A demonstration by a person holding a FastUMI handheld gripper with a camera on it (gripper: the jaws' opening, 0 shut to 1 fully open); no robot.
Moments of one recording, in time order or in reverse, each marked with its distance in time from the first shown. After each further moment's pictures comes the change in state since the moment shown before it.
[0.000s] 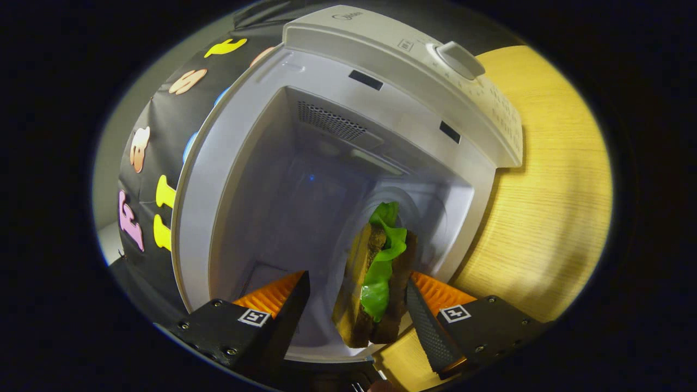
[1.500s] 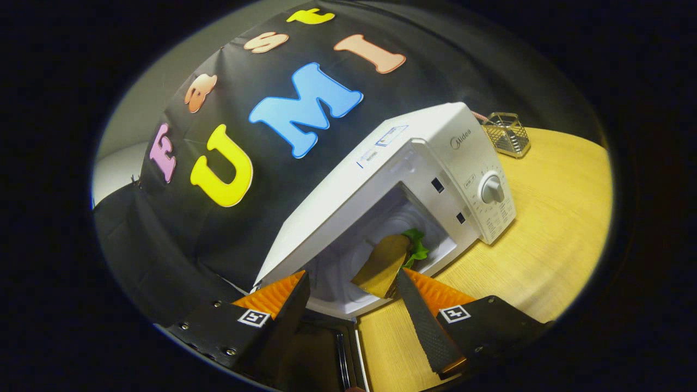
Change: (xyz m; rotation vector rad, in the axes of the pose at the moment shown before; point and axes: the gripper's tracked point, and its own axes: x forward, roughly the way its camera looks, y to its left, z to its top) arm -0.148 0.061 0.054 -0.388 0.164 0.127
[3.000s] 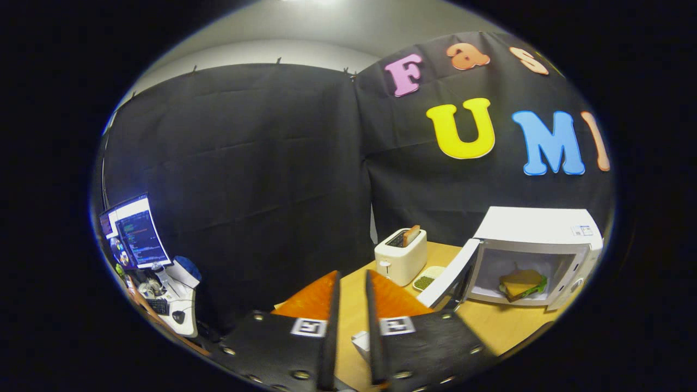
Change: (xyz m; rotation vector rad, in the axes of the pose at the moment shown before) arm -0.202 0.222 -0.153 -0.824 0.190 0.682
